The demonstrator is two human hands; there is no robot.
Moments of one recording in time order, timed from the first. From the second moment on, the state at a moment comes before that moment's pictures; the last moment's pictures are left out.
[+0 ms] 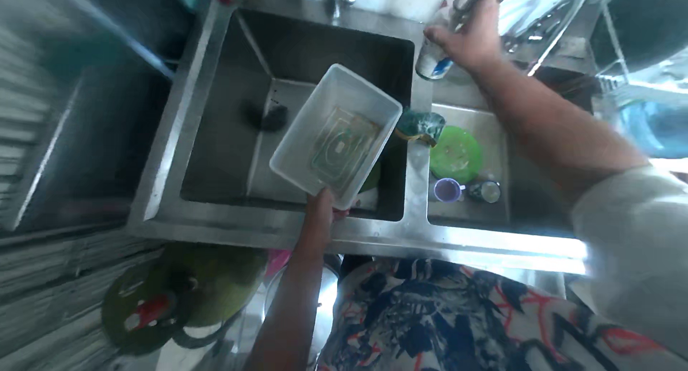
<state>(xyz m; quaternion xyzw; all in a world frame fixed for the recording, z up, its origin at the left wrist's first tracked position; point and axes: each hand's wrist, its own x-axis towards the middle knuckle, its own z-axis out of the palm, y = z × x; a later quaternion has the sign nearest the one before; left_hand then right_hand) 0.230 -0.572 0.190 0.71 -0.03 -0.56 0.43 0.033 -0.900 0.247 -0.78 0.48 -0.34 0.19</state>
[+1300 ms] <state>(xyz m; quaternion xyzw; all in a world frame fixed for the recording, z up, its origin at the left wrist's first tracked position) 0.125 -0.565 0.249 0.66 -0.16 -0.66 0.34 -0.090 -0.735 0.352 -0.88 0.41 -0.11 0.20</state>
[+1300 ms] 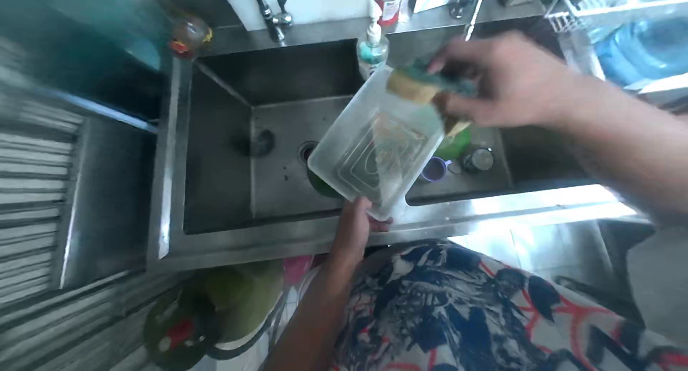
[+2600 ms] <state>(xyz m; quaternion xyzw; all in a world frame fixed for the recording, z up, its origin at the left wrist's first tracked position) 0.131 -0.589 0.188 0.73 -0.52 -0.21 0.39 0.003 -0.759 0.194 -0.80 0.48 0.29 0.21</state>
